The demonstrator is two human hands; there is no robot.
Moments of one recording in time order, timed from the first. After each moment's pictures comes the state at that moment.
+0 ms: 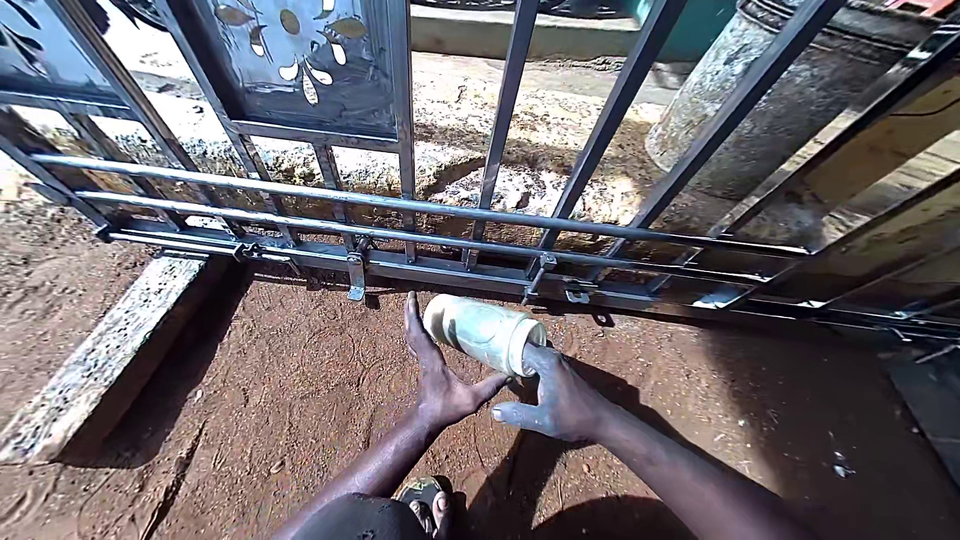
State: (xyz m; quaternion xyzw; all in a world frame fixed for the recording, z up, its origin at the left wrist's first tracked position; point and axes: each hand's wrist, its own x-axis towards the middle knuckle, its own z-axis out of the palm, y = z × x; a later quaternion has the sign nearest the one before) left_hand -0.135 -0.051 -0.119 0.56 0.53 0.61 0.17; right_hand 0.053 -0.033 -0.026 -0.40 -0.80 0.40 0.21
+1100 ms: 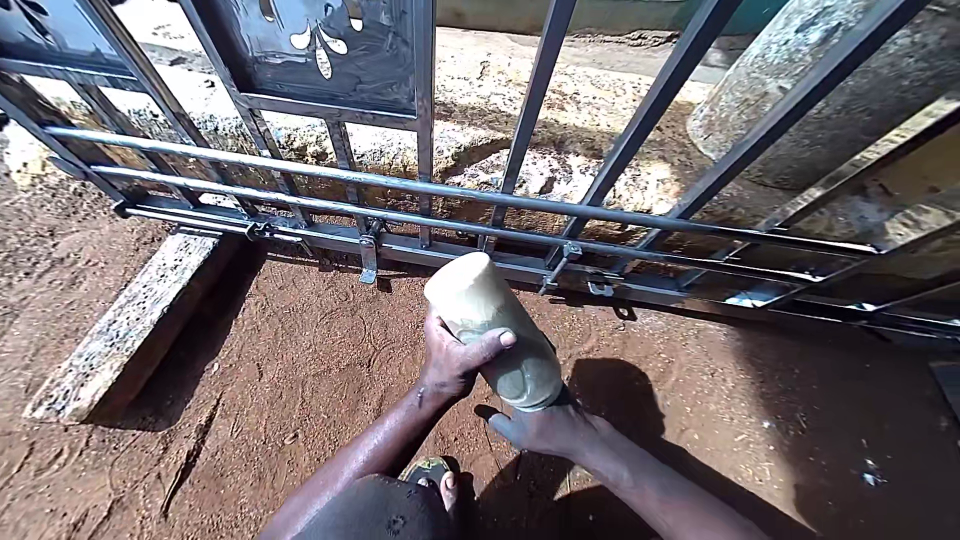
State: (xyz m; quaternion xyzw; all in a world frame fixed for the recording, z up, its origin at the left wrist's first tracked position) left_hand -0.135 -0.048 -0.050 0.30 0.31 0.72 0.55; right_hand 0.029 -0.061 -0.081 -0.39 -0.87 0.18 0.24
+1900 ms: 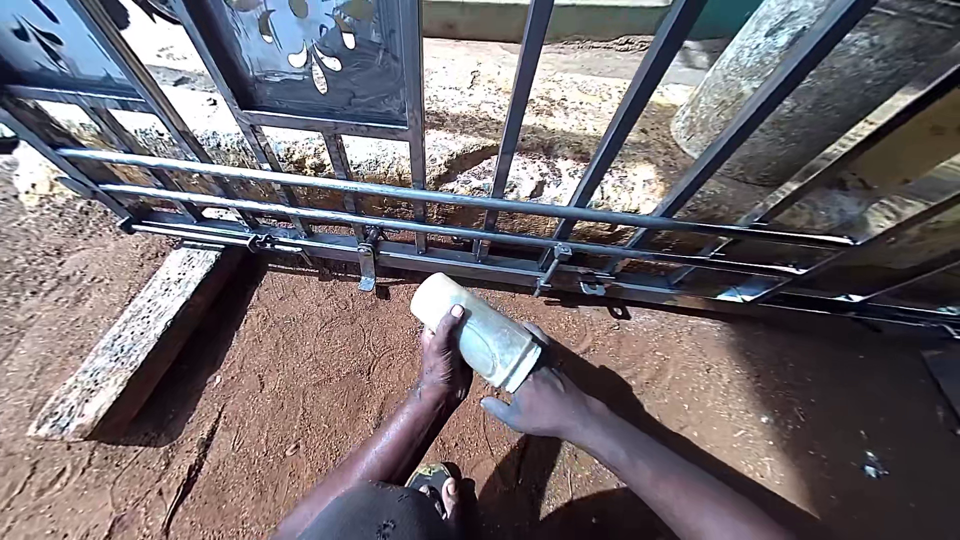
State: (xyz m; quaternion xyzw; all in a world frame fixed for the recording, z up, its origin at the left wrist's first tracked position) left_hand -0.126 -0.037 -0.089 0.09 0.34 0.72 0.60; right_hand 0.016 -0.037 -0.025 -0.47 -0.81 0.30 -0.18
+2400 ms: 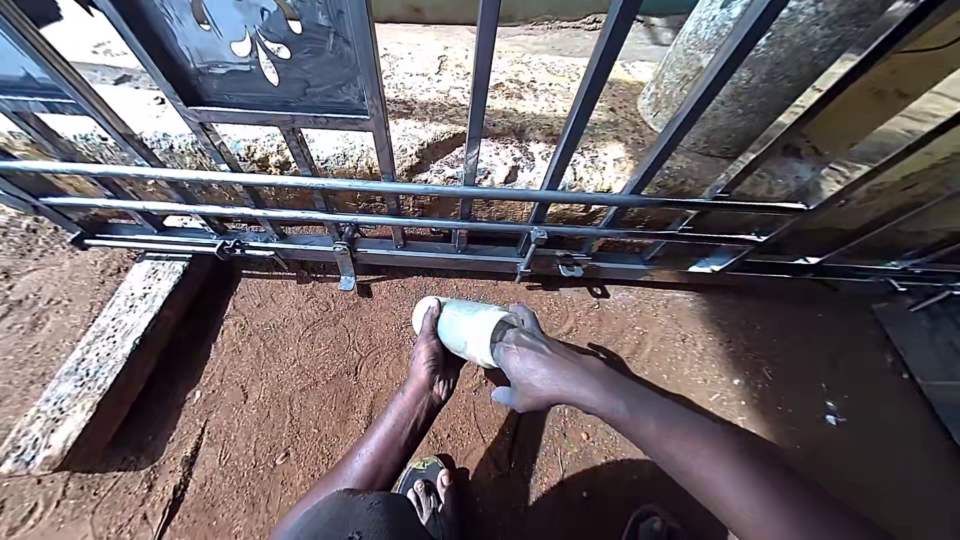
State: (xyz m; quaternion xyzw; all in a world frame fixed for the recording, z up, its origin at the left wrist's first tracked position) left_hand -0.125 -0.034 -0.101 -0.02 0.41 0.60 0.69; right_hand 0.019 -0.015 0.008 -0.37 -0.86 0.26 -0.25
